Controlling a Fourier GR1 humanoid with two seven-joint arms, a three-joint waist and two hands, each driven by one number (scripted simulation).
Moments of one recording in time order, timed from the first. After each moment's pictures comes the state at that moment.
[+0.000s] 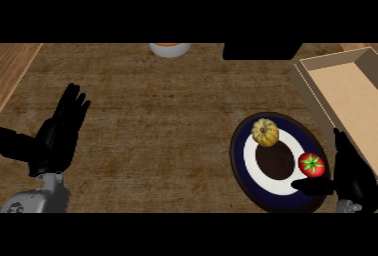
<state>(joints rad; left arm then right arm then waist) -0.11 0.16 0.05 -1.65 0.16 0.13 0.21 0.08 -0.18 0.00 -1.74 0.91 0.01 0.72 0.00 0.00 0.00</state>
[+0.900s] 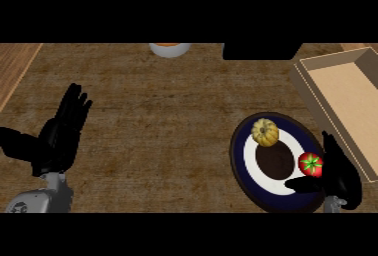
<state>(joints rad) -0.12 0.12 0.07 -1.65 0.12 0.11 0.21 0.05 -0.13 -0.03 -1.59 0.94 -0.04 0.64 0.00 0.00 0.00</state>
